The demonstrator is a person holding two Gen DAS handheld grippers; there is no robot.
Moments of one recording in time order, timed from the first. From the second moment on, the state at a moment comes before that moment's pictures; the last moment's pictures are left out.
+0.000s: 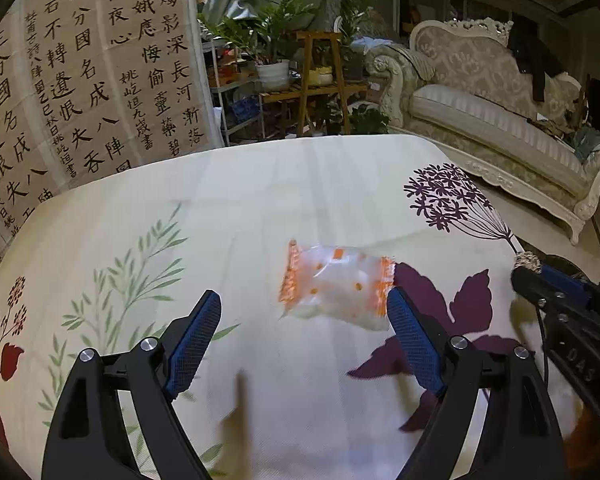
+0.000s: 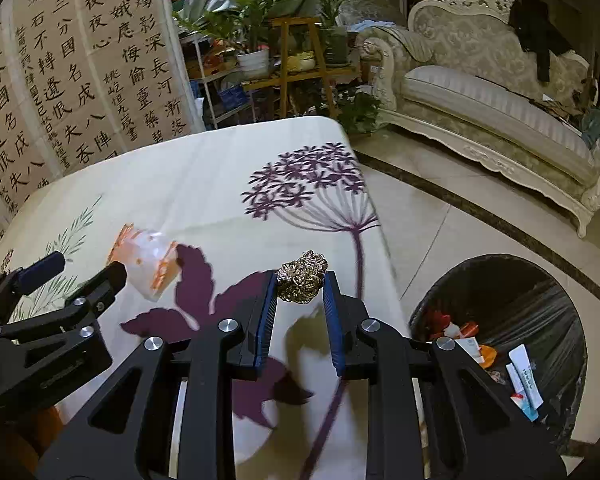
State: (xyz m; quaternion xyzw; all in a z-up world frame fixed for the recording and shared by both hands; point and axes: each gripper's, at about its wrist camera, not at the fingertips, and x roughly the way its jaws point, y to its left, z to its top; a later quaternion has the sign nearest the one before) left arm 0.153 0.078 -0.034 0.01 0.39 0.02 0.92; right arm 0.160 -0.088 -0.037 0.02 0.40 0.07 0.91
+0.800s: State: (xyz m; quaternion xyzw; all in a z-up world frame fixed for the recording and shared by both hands) left arm 0.185 0.069 -0.050 0.01 0.44 -0.02 0.90; right arm 0.169 -0.098 -0.038 0.03 0.40 0.08 0.91
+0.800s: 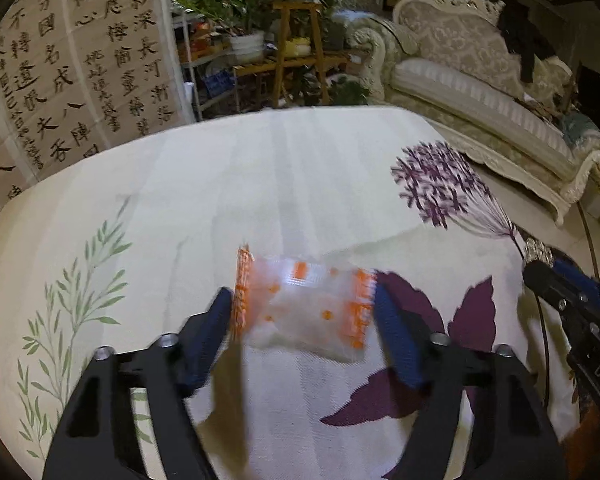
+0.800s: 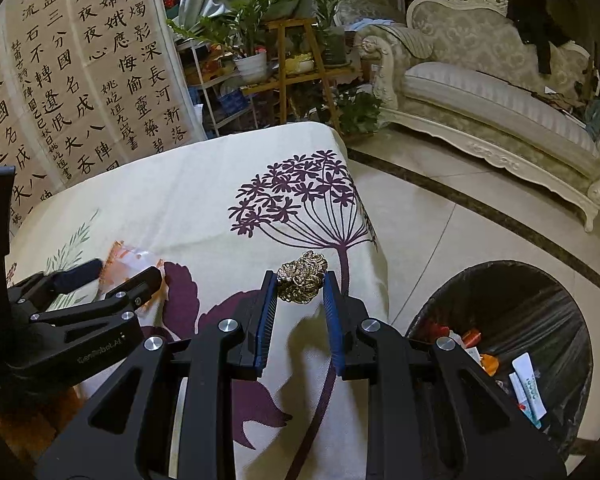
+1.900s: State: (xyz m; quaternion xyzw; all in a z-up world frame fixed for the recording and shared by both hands) left arm 0.120 0.058 -0.029 0.00 0.41 -0.03 0.91; right arm 0.114 -0.107 -0.032 0.03 0.39 0.08 0.91
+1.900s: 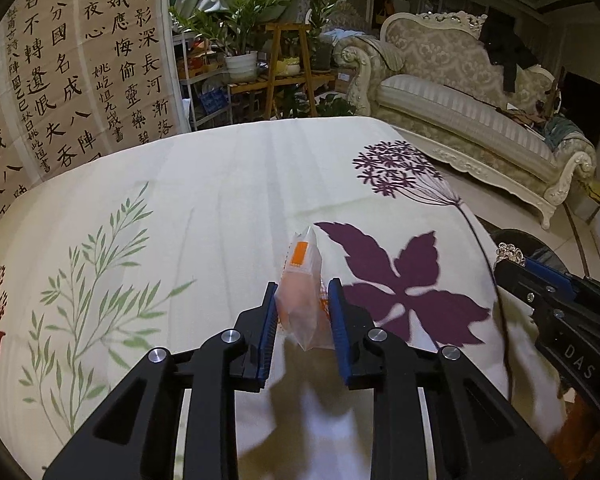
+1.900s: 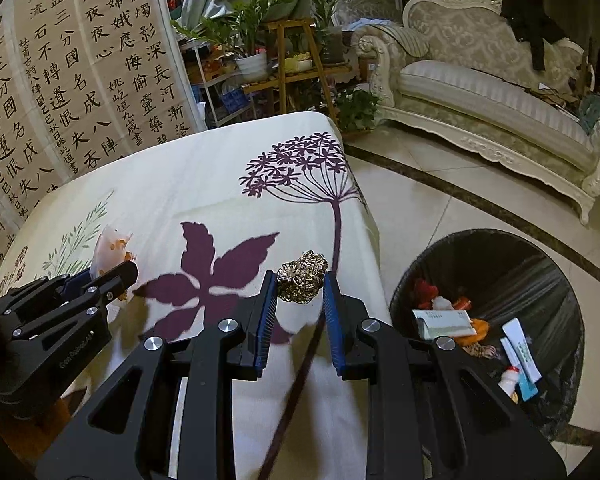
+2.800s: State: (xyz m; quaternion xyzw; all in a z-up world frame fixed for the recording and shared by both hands) left arm 0.059 -0.014 -0.009 0.02 0.37 -0.10 0.92; right arm 0.029 -0.177 -0.015 0.04 0.36 0.00 0.93
